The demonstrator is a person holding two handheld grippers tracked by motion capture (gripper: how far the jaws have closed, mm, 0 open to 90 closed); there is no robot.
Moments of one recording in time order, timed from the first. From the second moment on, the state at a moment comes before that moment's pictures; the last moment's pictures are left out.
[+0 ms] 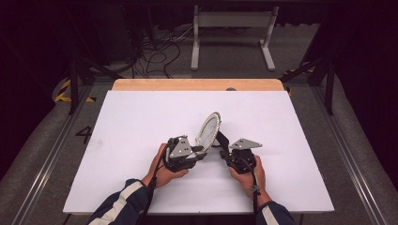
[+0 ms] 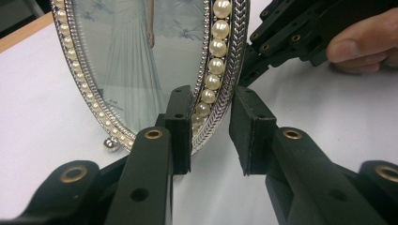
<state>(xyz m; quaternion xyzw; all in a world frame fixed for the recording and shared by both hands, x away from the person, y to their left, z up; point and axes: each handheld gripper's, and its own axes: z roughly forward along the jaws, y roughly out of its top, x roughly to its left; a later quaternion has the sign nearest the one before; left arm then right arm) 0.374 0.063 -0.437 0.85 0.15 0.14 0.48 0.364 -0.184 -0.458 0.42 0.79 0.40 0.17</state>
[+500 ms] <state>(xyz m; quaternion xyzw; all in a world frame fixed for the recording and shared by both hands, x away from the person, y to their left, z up) 0.365 0.114 -0.428 0.85 0.16 0.15 0.47 0.366 -0.192 -0.457 0.43 0.79 0.41 0.18</state>
